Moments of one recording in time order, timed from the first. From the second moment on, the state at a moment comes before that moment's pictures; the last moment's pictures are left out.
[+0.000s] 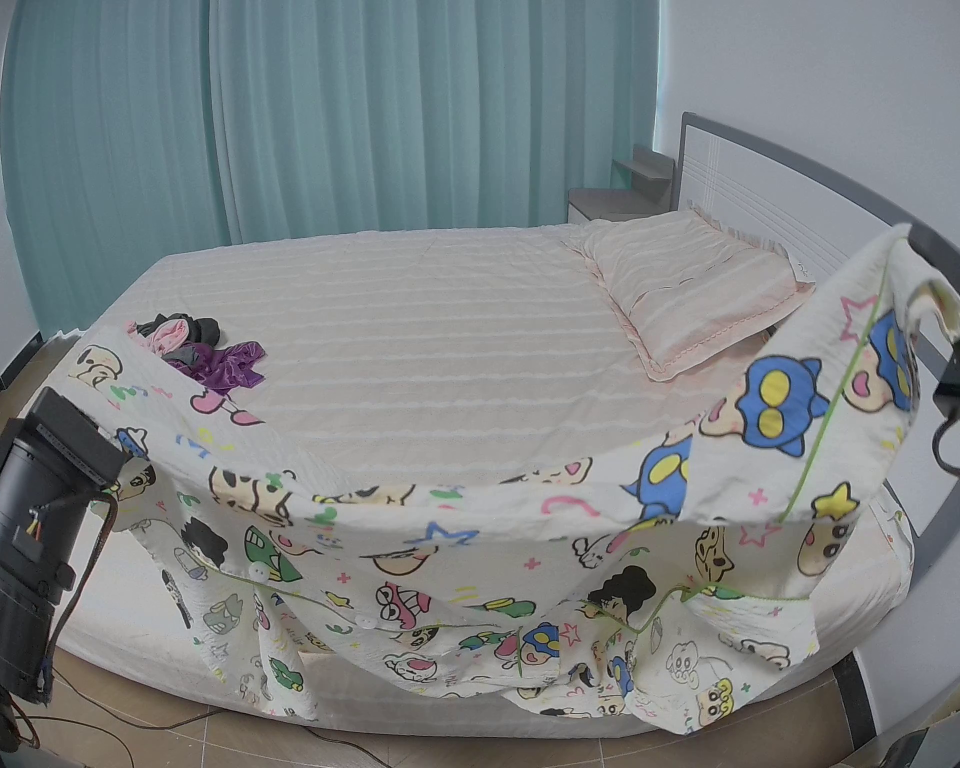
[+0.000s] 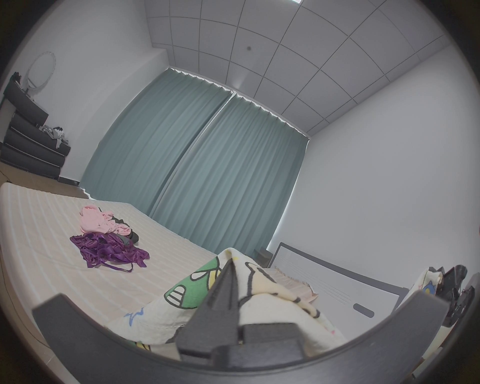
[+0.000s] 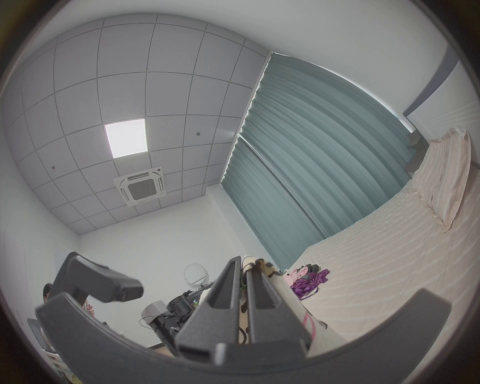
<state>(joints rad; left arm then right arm) -0.79 1.14 -0.33 -1.19 0.69 -0.20 0.63 1.08 -0.52 -1.04 0.29 0.69</state>
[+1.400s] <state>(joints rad) -0.37 1.74 -0.78 -0.83 0.51 -0.55 0.32 1.84 -1.01 -1.06 0.33 0.79</state>
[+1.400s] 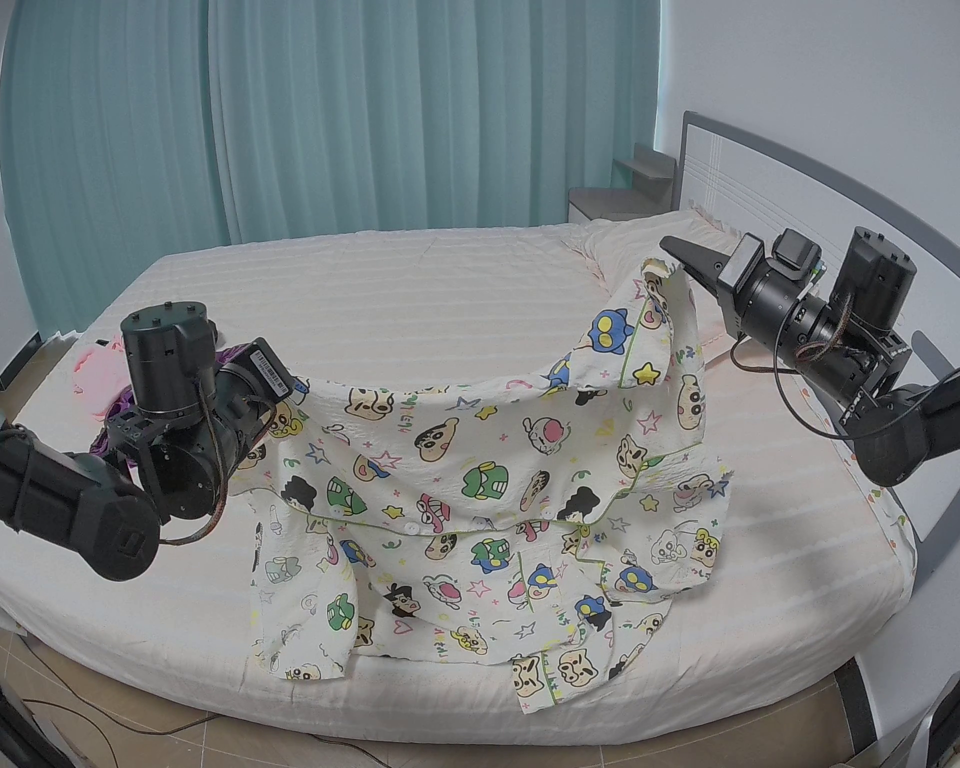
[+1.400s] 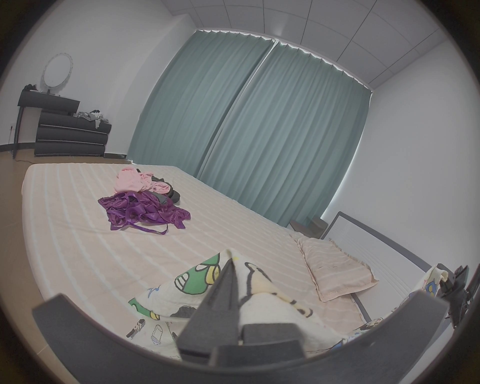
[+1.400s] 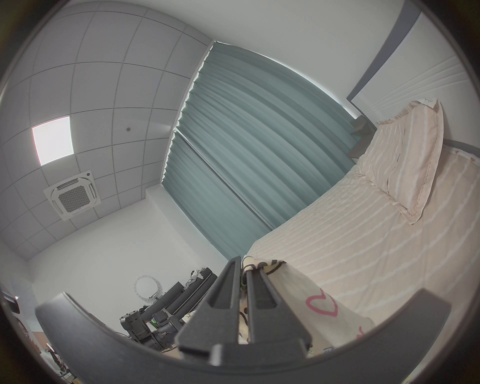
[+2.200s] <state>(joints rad) -0.29 2.07 -0.92 -0.83 0.50 -0.61 0.31 2.11 -1.14 -1.05 0.22 0.79</state>
